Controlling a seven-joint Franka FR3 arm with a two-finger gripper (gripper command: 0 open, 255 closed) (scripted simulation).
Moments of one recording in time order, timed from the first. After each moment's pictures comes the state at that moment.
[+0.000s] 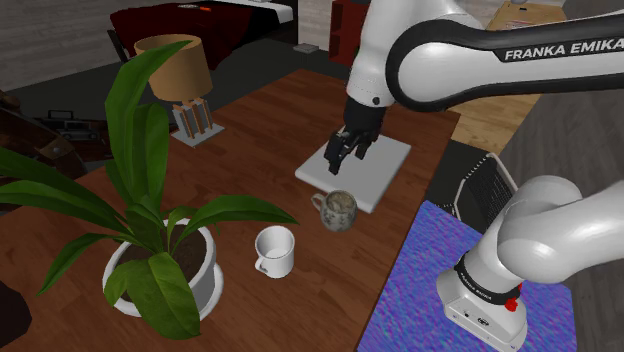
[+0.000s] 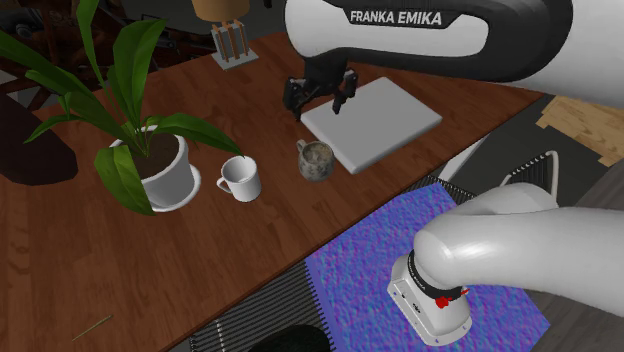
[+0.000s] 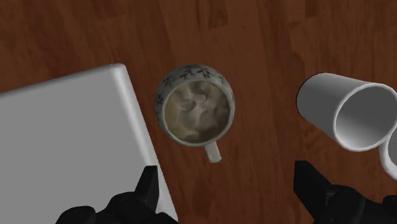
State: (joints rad) arm 0.09 -0.66 0.28 -2.50 0.25 1.97 0.21
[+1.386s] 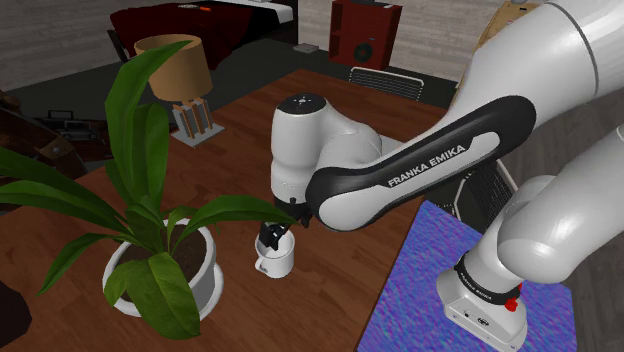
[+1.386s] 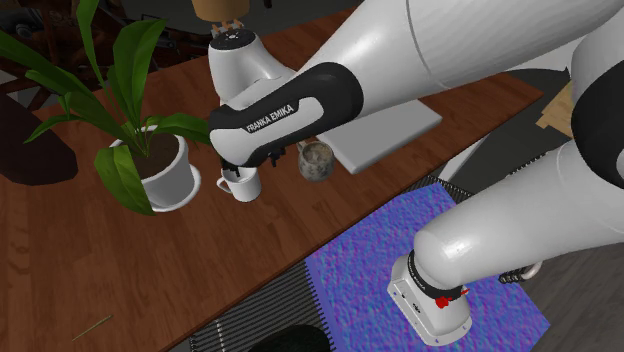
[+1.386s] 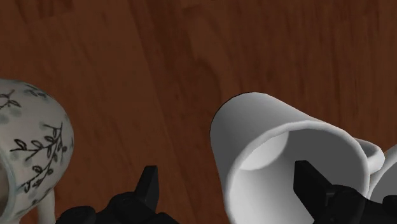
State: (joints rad) arm 0.09 -0.17 0.64 -2.43 0.16 2.37 0.59
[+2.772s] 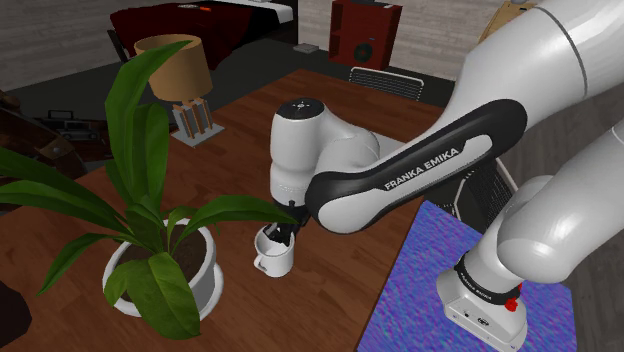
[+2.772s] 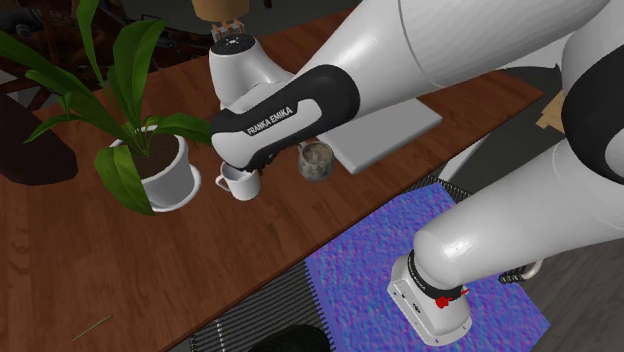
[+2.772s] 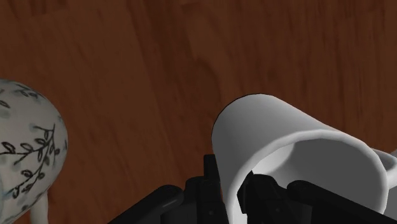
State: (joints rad) arm 0.09 -0.14 0.65 -2.43 0.15 2.40 0.60
